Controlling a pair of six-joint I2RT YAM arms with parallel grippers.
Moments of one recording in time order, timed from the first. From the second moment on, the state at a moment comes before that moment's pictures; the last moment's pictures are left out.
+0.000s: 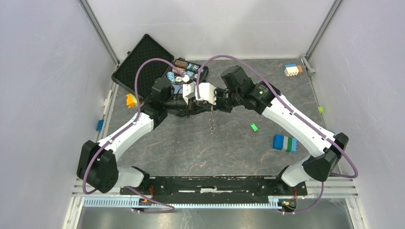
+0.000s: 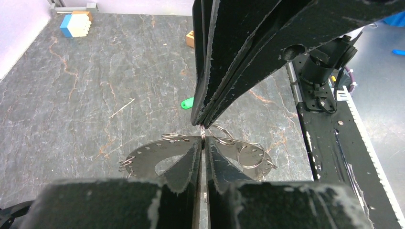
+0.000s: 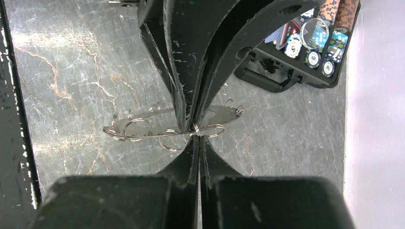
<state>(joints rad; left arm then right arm) -0.49 1.33 0.94 0.18 1.03 0.21 0.80 1.50 1.62 -0.89 -0.27 -0.73</state>
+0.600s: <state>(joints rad) -0.49 1.32 0.94 0.14 1.03 0.23 0.80 1.50 1.60 -0.87 -0.29 -0.72</state>
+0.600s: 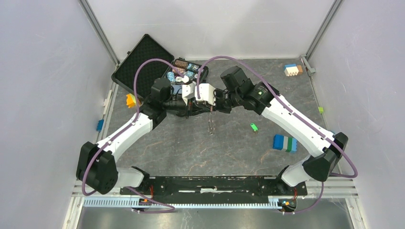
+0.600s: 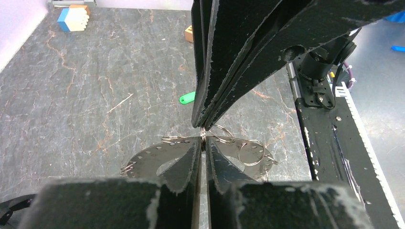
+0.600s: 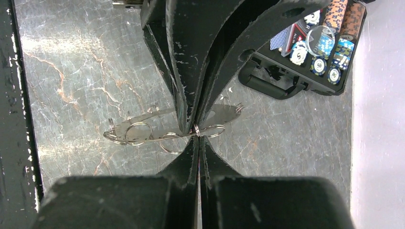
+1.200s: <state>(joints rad) -0.47 1.29 0.75 0.42 1.11 0.09 0.83 1.50 1.51 -0.85 -0.33 -0.74</state>
